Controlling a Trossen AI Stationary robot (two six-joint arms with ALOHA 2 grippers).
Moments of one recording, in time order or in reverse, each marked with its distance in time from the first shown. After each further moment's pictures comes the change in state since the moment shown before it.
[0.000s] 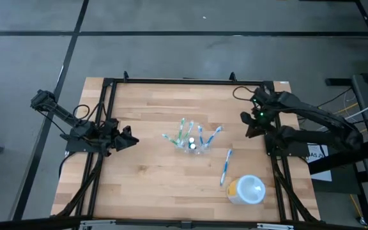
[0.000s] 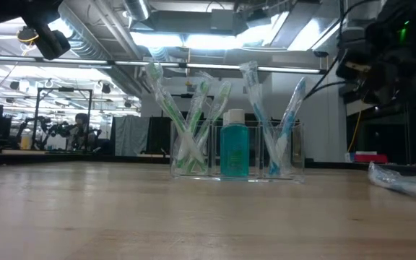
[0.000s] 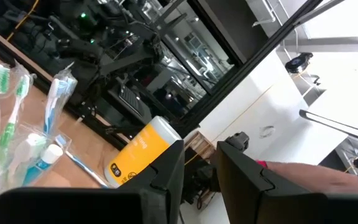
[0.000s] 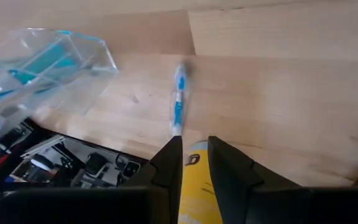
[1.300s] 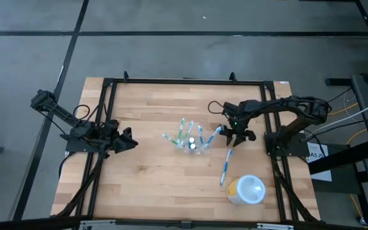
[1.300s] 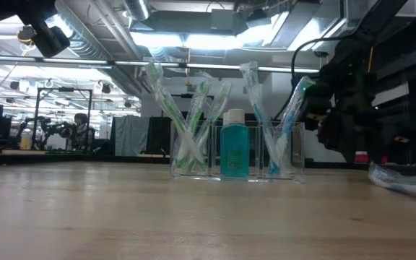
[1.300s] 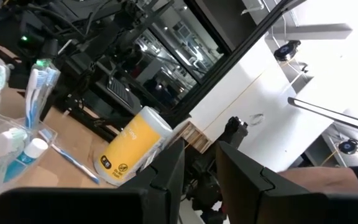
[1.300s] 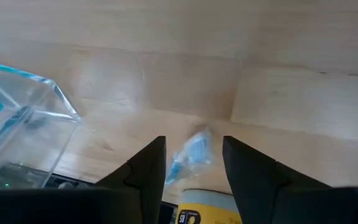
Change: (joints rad) left arm -0.001 0.004 0.000 0.001 0.068 0.010; right arm 0.292 0.582 -0.001 0.514 0.021 0.144
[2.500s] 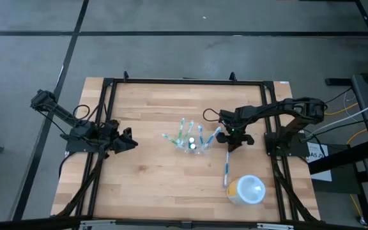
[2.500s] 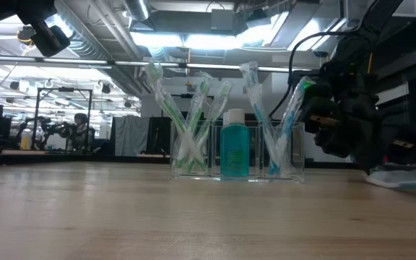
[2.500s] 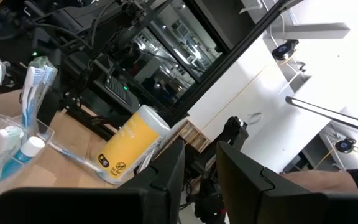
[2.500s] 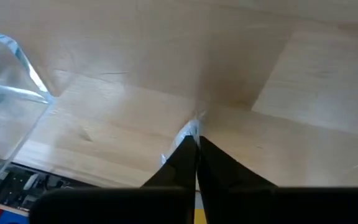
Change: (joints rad) left arm 0.000 0.000 0.000 0.001 0.010 -0.005; right arm 0.131 0.044 0.000 0.062 0.008 0.017
